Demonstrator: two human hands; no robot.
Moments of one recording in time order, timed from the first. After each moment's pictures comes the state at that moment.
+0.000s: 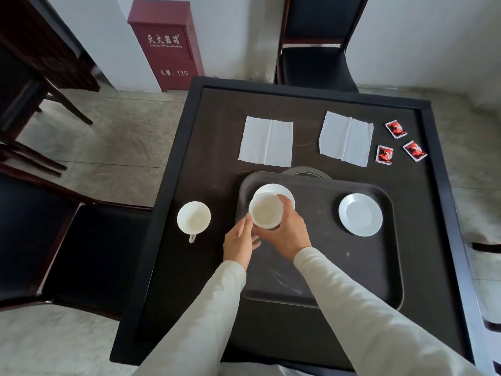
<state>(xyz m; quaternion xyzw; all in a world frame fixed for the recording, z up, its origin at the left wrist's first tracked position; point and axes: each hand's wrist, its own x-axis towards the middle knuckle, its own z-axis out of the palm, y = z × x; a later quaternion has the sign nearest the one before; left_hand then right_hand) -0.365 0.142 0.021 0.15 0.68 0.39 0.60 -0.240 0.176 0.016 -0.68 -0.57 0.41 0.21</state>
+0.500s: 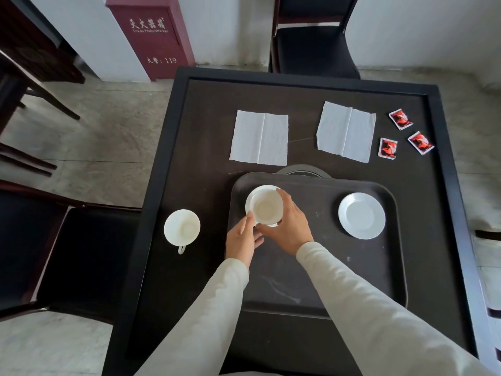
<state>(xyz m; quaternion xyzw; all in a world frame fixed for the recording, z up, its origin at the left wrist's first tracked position) -0.343 0.180 0.001 0.13 0.68 0.37 0.62 -0.220 0.213 -0.003 -0.68 -0.58 0.41 0.18</state>
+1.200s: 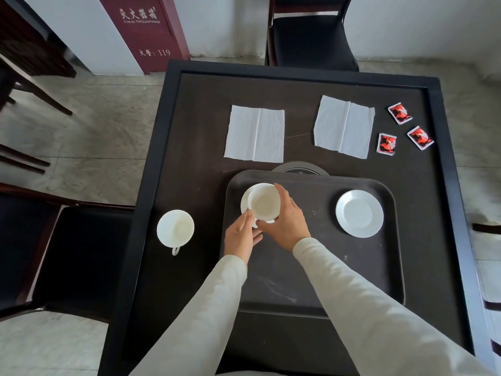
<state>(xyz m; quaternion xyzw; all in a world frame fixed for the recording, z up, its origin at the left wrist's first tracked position) -0.334 0.190 -0.008 0.14 0.69 0.36 0.61 -0.217 0.223 -0.008 -0.69 -0.56 0.43 0.16</state>
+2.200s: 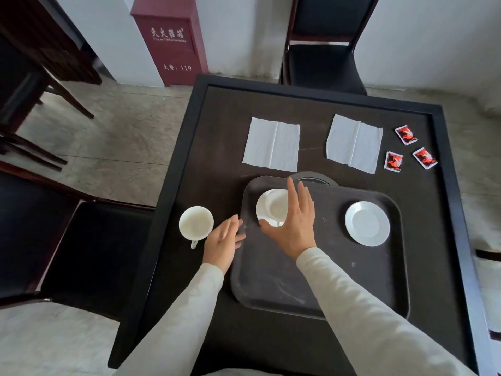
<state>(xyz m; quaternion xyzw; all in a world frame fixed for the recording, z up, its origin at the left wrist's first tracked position) -0.415 0.155 0.016 0.26 0.68 0.37 0.57 -0.248 0.204 0.022 -0.69 -0.63 0.27 0.21</state>
